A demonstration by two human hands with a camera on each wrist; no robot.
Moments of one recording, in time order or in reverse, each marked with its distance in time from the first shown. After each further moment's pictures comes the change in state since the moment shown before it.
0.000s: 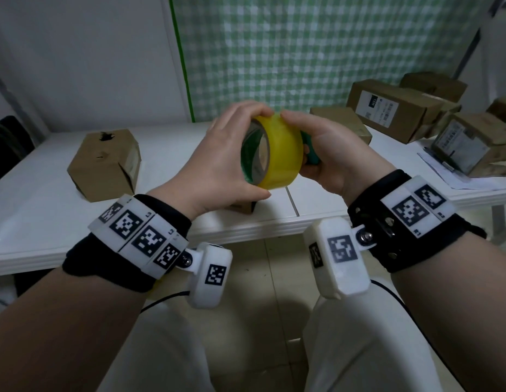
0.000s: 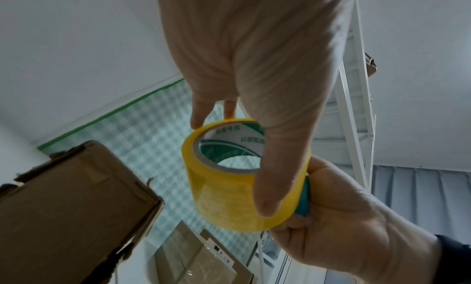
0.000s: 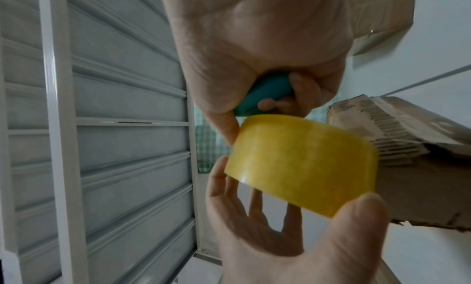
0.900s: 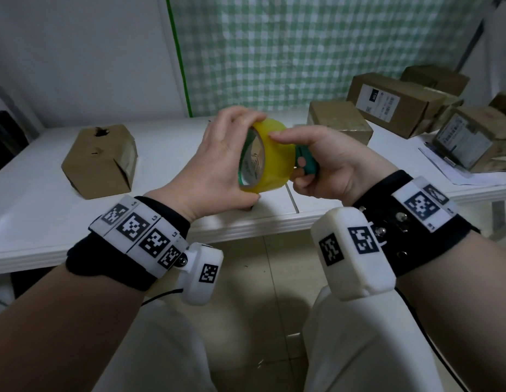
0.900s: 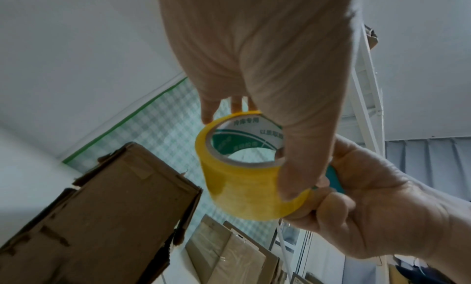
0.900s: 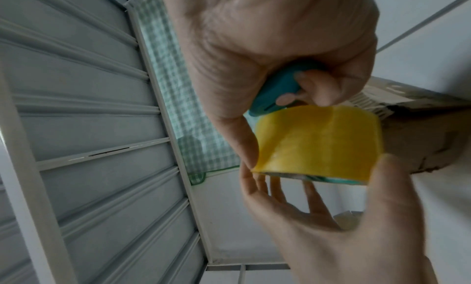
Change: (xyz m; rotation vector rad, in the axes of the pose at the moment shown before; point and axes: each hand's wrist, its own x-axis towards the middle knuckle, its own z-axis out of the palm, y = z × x) left_hand -0.005 -0.020 0.014 0.129 -0.029 0.029; right_hand -0.003 0.004 -0.002 0.097 -0.123 0.267
